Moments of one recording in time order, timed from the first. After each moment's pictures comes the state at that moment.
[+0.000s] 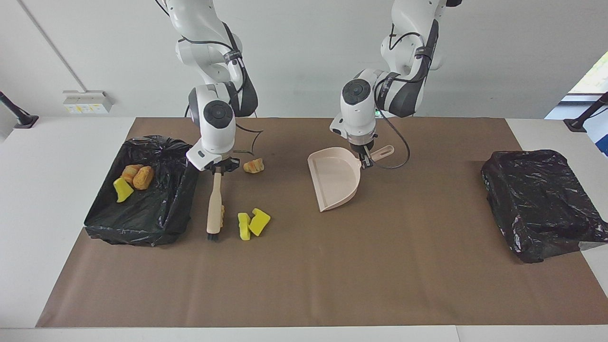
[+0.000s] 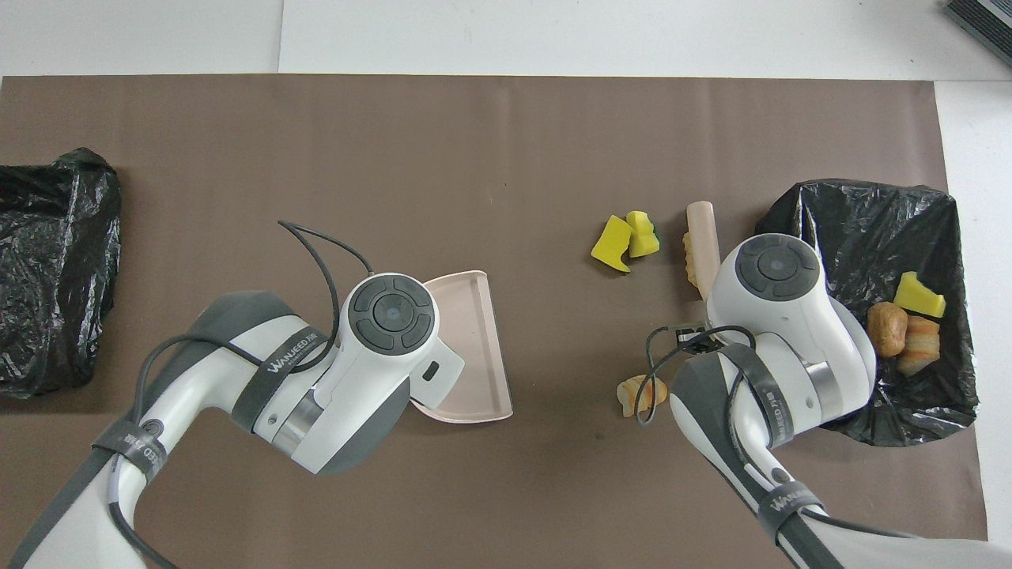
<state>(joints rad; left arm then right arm) -0.46 0.12 -0.15 -2.03 0.18 1.95 0.75 0.20 0.11 0.06 -2.15 -0.15 2.02 0.32</state>
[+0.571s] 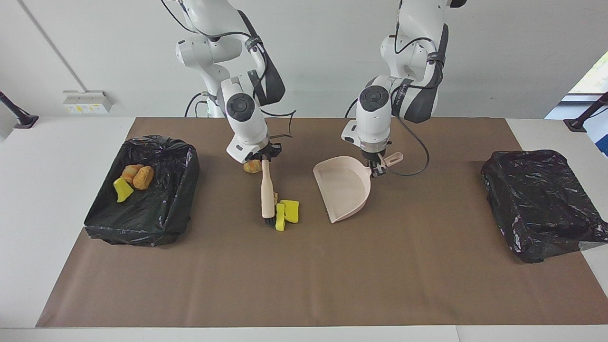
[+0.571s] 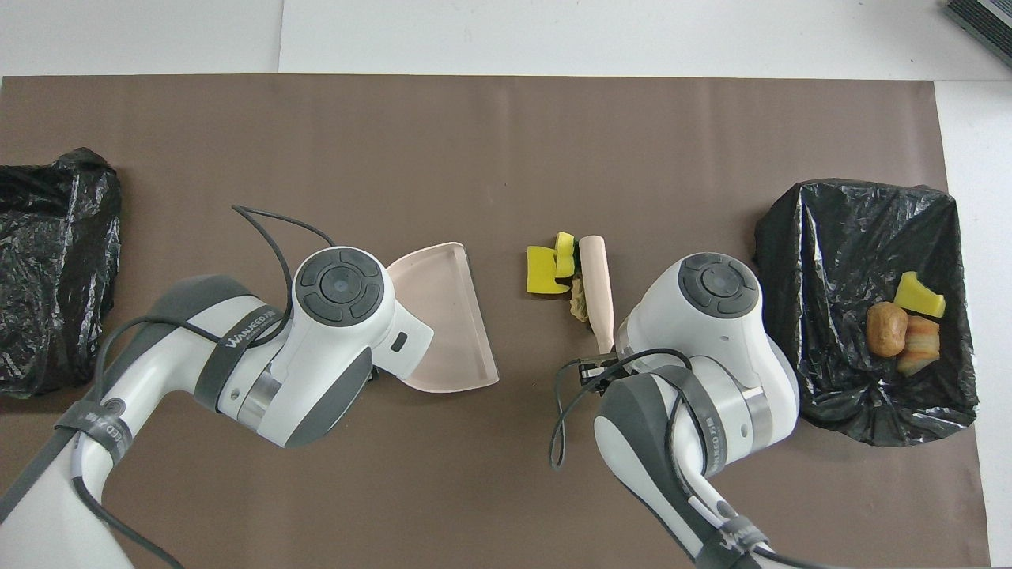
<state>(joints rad) -0.39 0.13 -0.14 -2.03 0.18 2.03 0.74 0.35 0.08 0.08 -2.12 0.20 1.96 0.24</state>
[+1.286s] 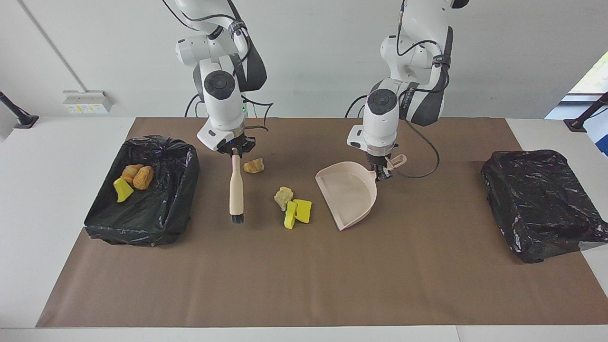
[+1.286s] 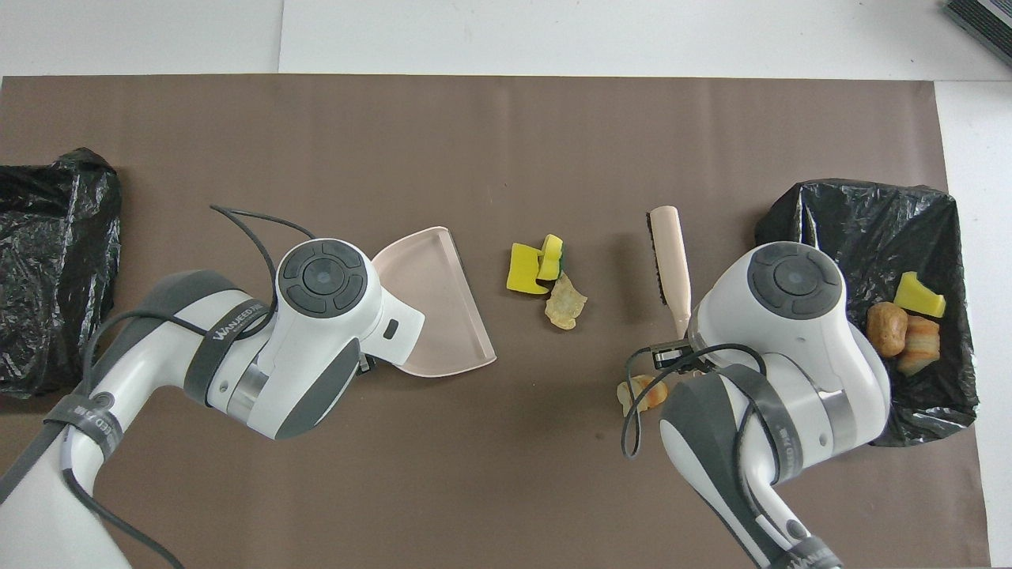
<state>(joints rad) -0.37 0.14 -0.14 -2.03 0.18 2.05 0.64 0.25 0.02 0.07 -2.14 -0.06 1.95 0.23</state>
